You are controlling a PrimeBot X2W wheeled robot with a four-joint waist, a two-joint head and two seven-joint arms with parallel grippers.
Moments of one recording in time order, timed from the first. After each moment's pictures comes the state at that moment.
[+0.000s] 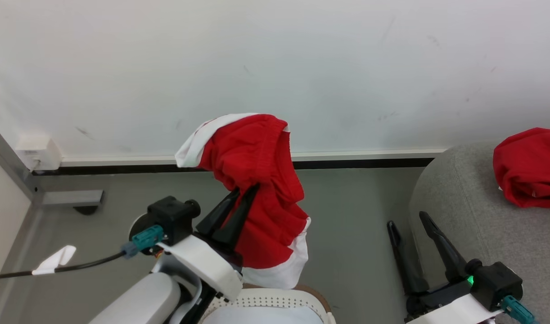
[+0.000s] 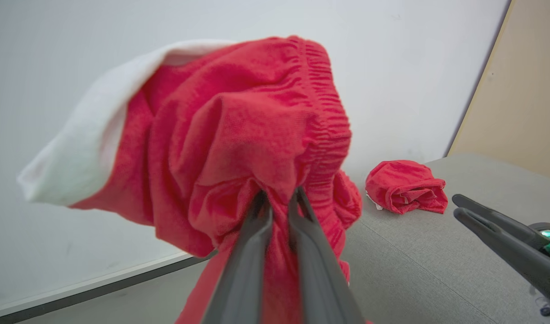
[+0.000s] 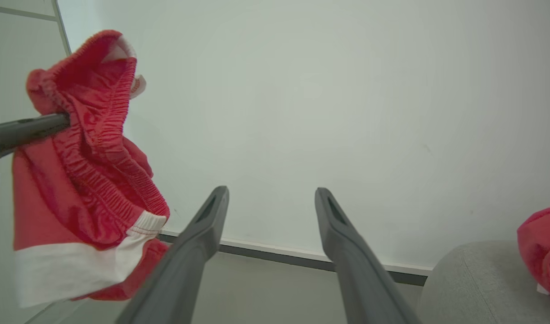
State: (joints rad) left arm -0.51 0.43 -0.77 0.08 -0.71 0.10 -0.19; right arm -0.15 -0.10 0.29 0.17 0.35 0.13 -0.26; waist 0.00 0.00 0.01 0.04
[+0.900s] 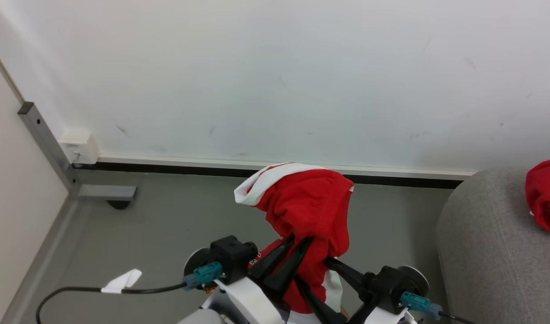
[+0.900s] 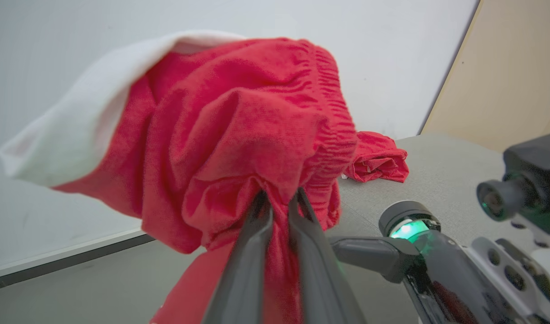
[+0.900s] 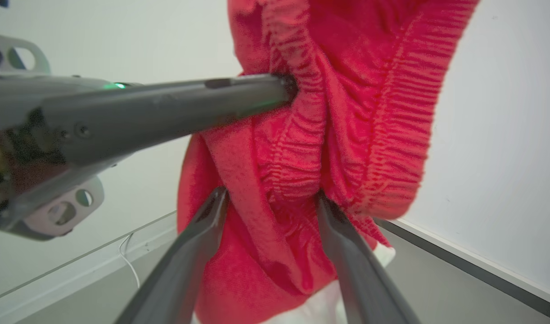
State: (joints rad) left arm -0.47 0.33 -0.92 0.11 -0.69 0.06 -0.19; right arm -0.39 -0.19 0.87 0.33 0.60 0.13 -0.20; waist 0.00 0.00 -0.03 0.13
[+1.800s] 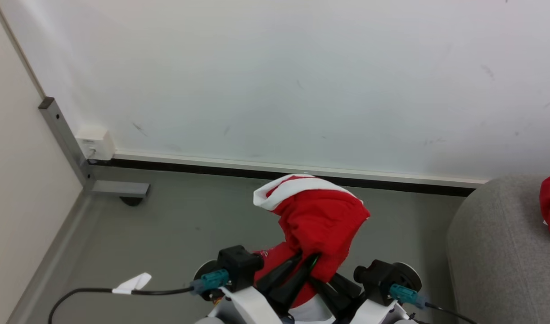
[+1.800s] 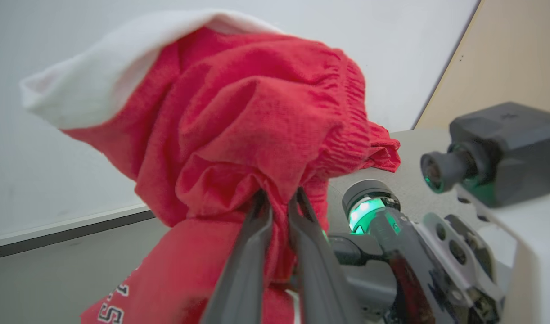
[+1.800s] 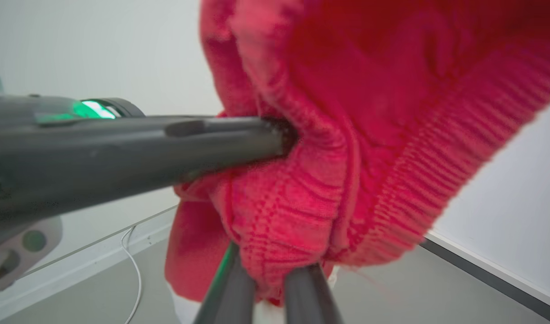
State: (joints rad) left arm -0.45 0.30 -0.94 0.15 -0.71 0.05 -0.18; right arm -0.47 -0.12 0.92 0.51 0.62 0.13 -0.26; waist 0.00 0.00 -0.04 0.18
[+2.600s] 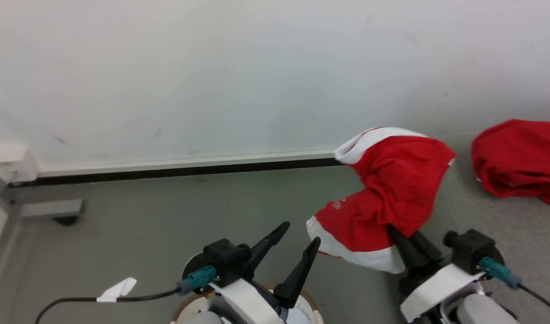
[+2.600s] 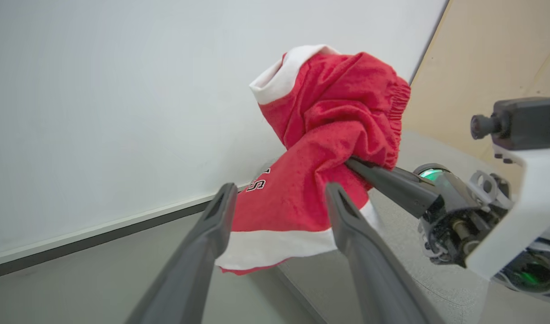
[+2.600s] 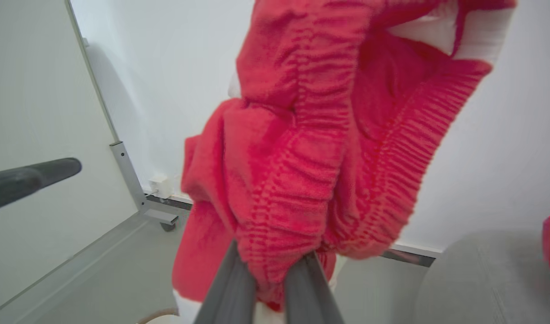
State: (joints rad) left arm -0.45 0.31 -0.91 0.14 -0.71 0.07 -0.24; right arm -0.39 -0.23 0.59 0.41 0.58 0.13 -0.26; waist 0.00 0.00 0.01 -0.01
